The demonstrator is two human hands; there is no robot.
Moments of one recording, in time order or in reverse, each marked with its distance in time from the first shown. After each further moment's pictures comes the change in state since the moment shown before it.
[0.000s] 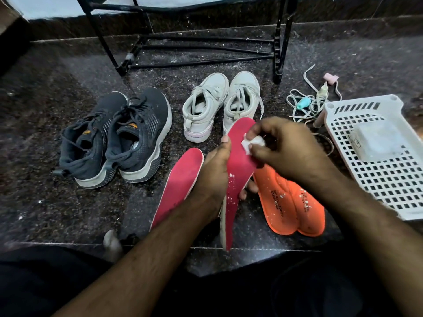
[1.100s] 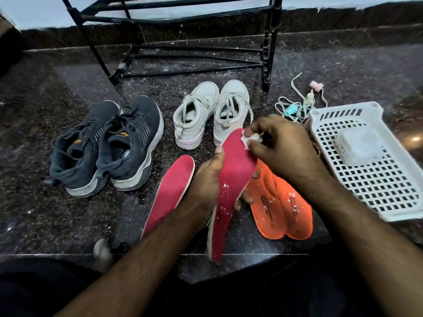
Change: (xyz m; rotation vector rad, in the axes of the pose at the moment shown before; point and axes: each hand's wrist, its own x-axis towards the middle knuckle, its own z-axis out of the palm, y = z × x) left_hand -0.006 0.002 0.003 0.031 -0.114 -0.037; right_hand 0.005 0.004 -0.014 -0.081 0.145 0.011
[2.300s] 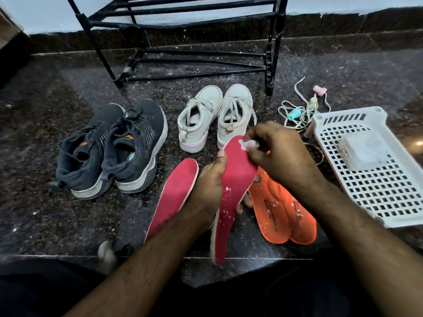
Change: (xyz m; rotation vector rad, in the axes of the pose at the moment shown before) left_hand 0.001 0.000 -0.003 0.017 0.008 -0.001; right_hand 0.005 0.005 0.014 -0.038 -0.046 -0.061
